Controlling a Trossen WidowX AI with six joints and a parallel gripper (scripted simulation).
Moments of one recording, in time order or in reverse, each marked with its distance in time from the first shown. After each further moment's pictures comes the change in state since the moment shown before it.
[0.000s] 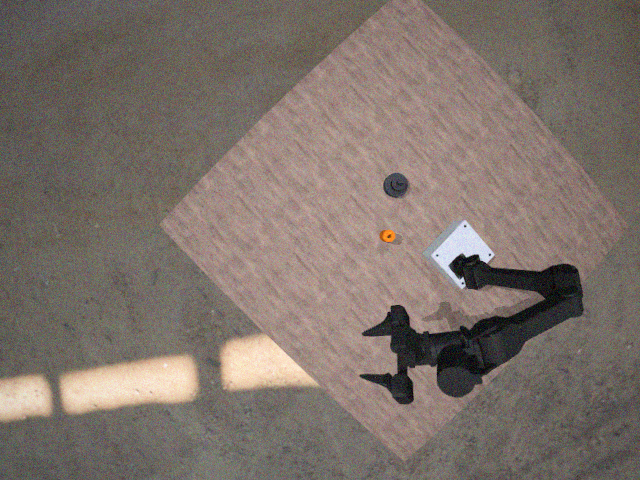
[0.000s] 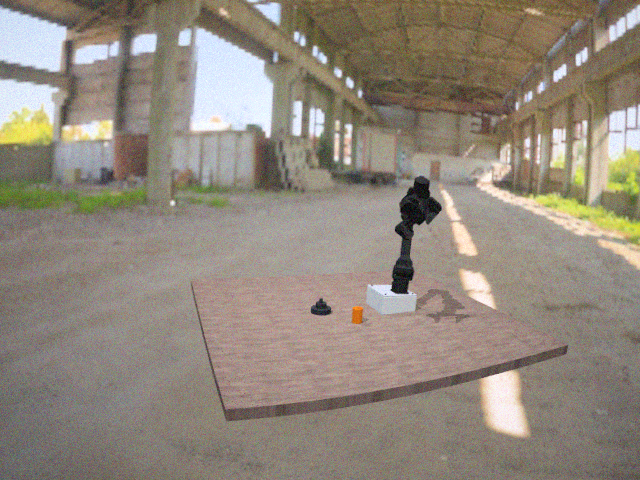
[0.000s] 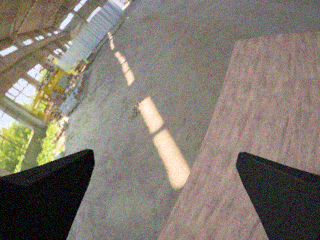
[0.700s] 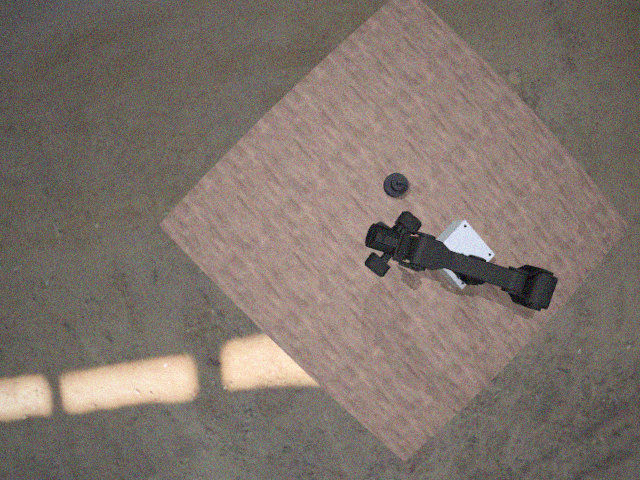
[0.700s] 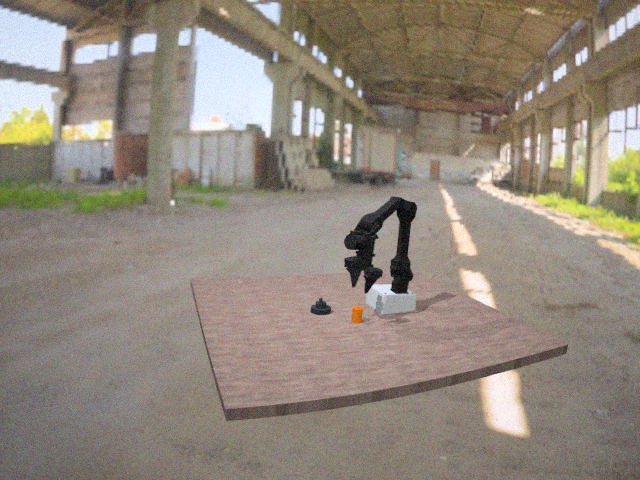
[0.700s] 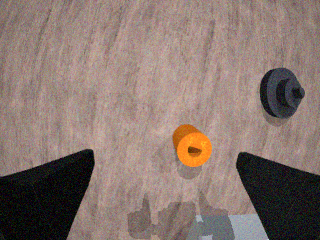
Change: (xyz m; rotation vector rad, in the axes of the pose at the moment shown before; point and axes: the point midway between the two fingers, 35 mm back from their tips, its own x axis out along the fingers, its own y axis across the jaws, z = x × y) arm -0.018 -0.339 -0.027 -0.015 0.578 -0.869
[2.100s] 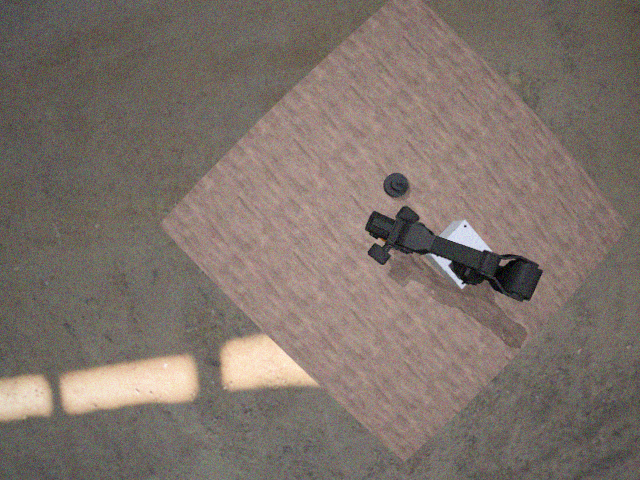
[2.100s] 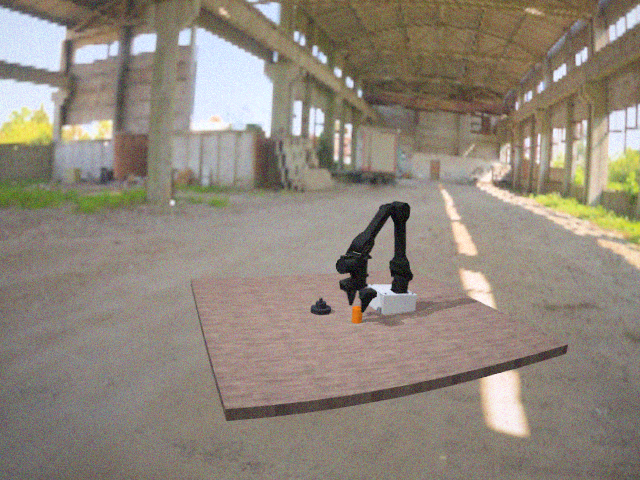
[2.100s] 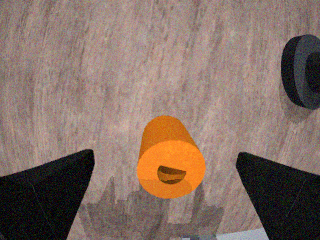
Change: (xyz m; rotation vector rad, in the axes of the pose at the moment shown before) arm 0.087 -0.038 -0.023 0.004 0.119 -0.032
